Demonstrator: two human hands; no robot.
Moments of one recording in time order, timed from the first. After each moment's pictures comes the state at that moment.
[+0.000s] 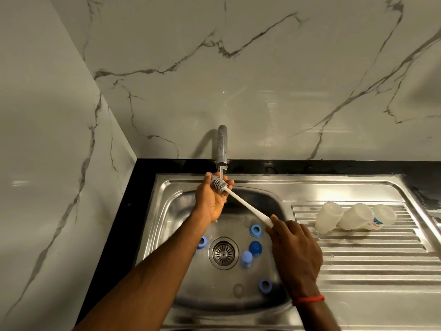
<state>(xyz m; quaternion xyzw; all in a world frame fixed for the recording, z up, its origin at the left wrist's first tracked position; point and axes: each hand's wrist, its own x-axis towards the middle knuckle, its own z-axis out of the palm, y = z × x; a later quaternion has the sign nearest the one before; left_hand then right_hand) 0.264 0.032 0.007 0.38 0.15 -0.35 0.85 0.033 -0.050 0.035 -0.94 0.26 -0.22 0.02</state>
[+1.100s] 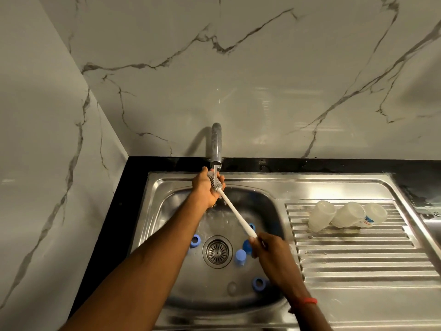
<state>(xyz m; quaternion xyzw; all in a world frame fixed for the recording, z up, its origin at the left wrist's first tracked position) 0.294 0.007 0.016 0.45 0.24 -0.38 0.77 0.036 -0.040 0.032 -0.85 0.31 -0.04 0.43</state>
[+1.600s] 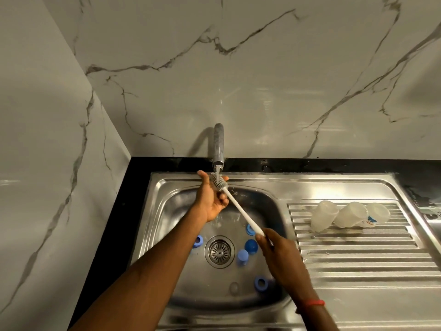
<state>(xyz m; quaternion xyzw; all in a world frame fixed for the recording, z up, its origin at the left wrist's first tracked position) 0.262 0.030 0.007 0.48 0.10 -0.42 0.76 0.028 -0.050 0.016 -0.89 0.30 -0.07 0.34</state>
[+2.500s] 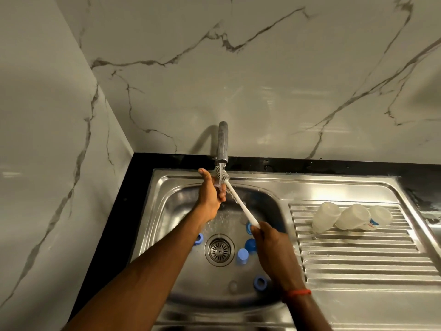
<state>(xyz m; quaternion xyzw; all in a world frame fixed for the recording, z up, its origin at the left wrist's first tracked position) 0.259 0.028 0.007 0.55 0.07 -0.34 0.76 0.053 -0.036 0.024 -0.91 0.30 -0.08 0.28</state>
